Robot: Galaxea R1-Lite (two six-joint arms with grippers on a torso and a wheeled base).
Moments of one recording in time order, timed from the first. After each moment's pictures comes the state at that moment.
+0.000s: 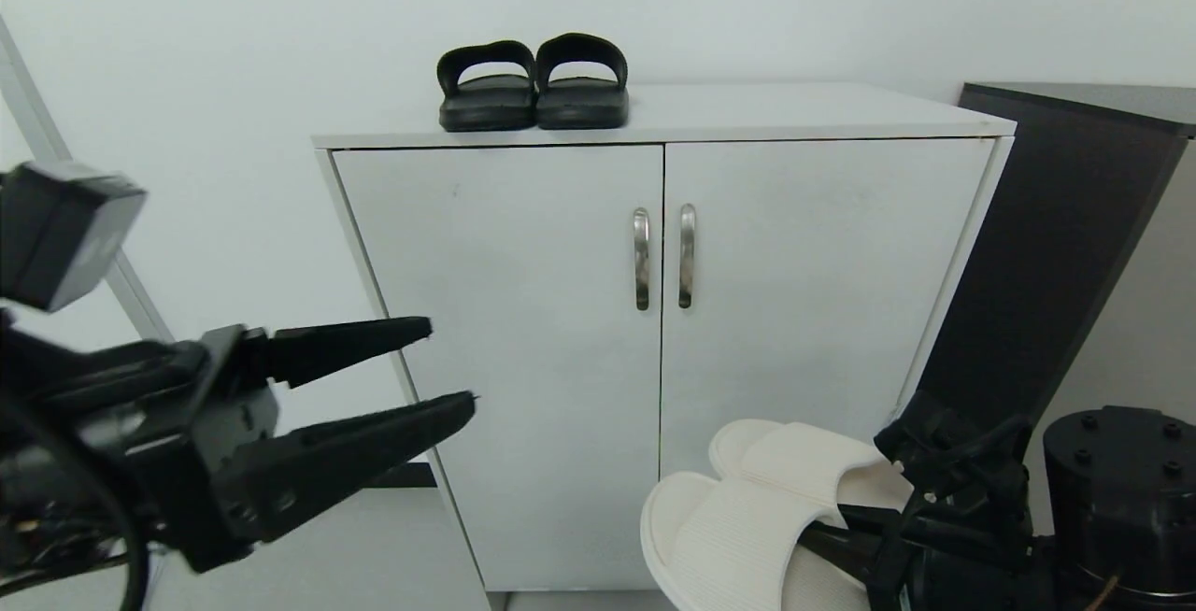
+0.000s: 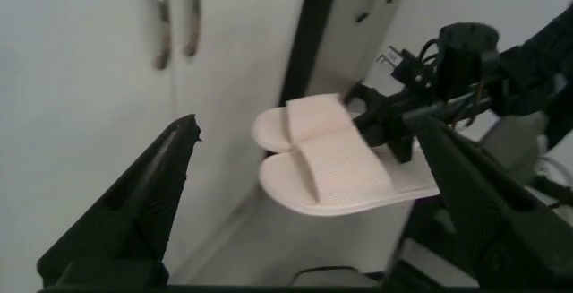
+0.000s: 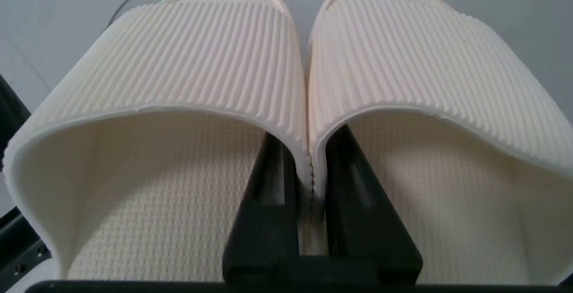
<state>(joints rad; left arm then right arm) -0.42 1.14 -0.57 -0.54 -0.58 -0.16 0.80 1.49 -0.39 -0.72 0.03 0.06</state>
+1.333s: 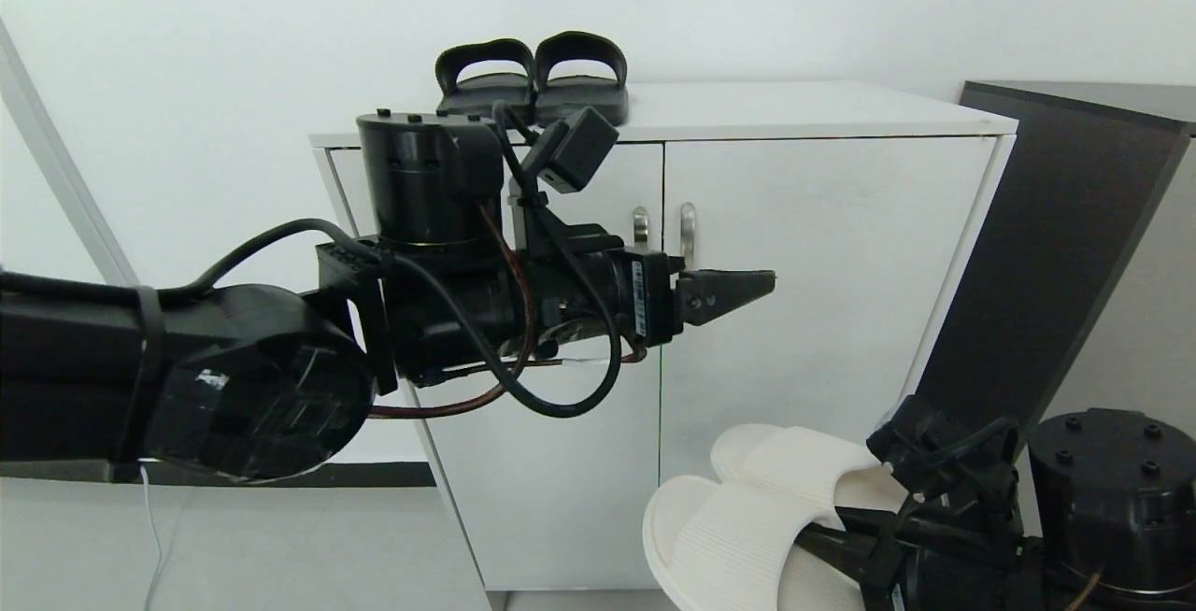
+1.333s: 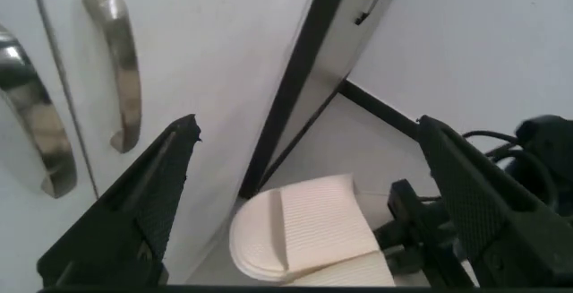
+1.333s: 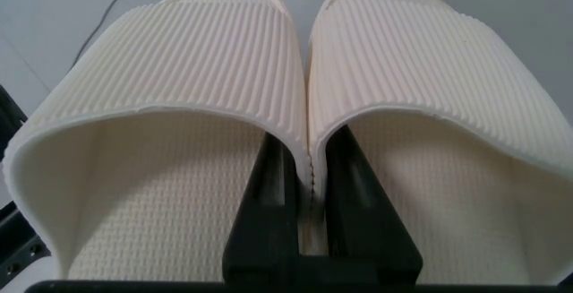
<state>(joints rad) -0.68 1.74 -1.11 -0.55 -0.40 -0.22 0.79 1.51 -0.38 -0.72 0.02 0.06</state>
